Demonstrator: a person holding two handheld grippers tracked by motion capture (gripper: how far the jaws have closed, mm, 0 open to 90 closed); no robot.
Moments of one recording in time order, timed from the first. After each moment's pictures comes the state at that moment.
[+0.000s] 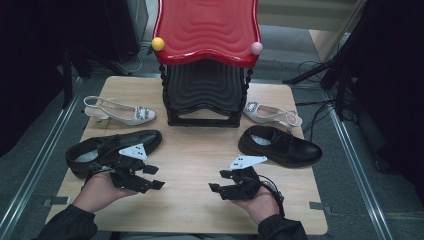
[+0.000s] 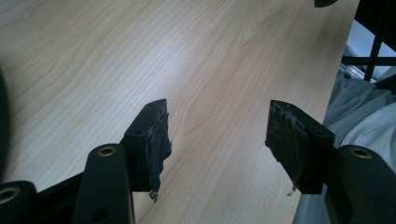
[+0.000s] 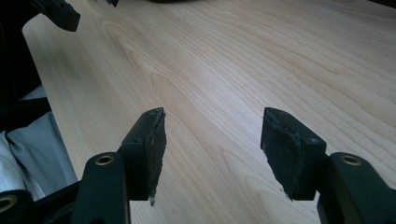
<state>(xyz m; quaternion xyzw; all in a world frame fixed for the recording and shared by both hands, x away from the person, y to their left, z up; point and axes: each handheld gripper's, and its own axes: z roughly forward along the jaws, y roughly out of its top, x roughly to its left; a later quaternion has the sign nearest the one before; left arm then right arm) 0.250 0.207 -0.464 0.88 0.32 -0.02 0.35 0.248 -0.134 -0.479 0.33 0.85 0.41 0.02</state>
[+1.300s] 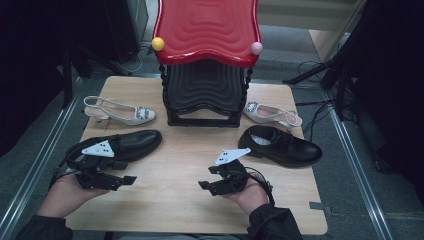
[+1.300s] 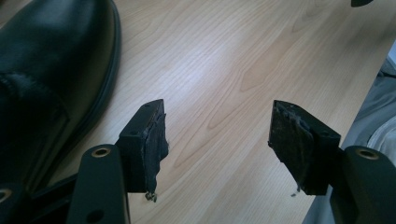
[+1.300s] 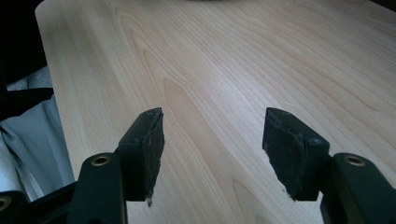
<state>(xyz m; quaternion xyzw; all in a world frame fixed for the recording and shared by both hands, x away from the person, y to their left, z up) 0.234 0.274 -0.451 0.86 0.38 0.03 0.35 0.265 -0.105 -0.478 0.27 0.88 0.39 0.00</state>
